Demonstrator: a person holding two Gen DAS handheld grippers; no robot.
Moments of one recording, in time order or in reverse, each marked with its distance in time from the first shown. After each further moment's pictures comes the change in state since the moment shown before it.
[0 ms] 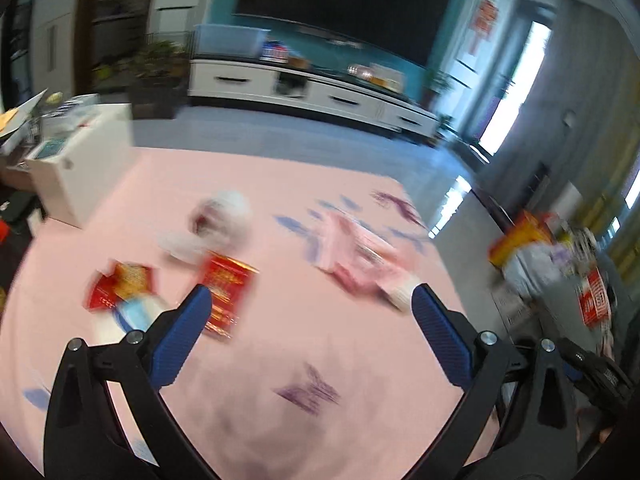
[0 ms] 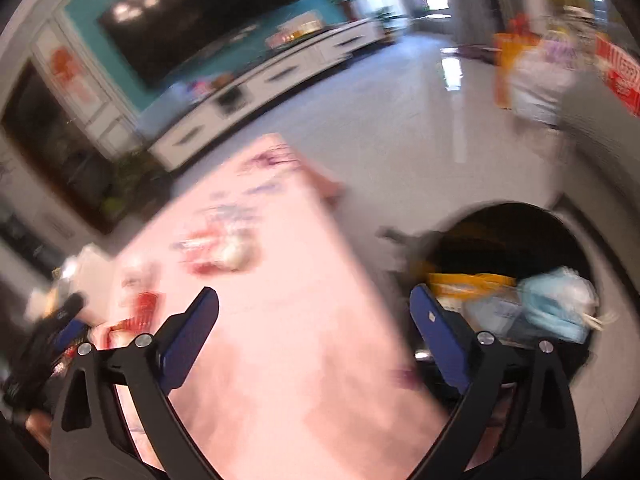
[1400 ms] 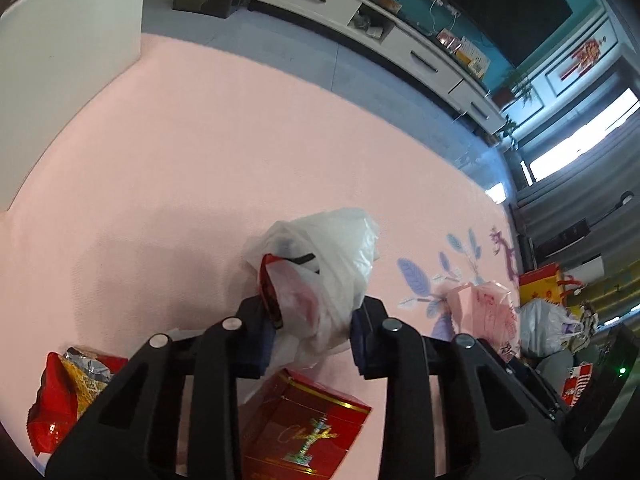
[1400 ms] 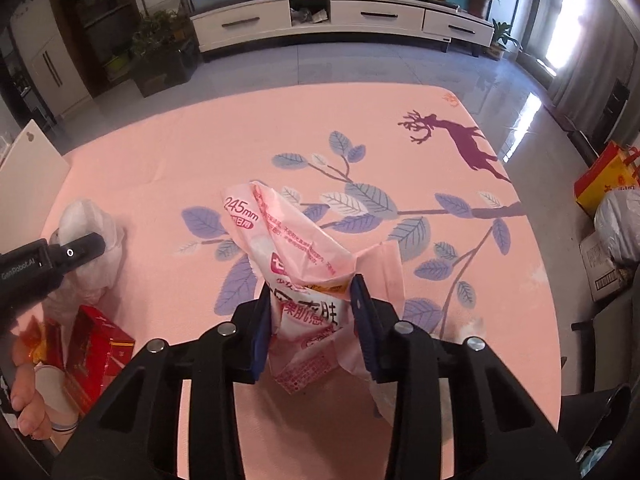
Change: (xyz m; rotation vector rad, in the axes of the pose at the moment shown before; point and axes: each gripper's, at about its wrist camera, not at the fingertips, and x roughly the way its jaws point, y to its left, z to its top) left arm 0.189 0.122 0.052 -0.293 0.248 0.009; right arm 0.258 0.153 0.028 -0.413 0.219 -0.201
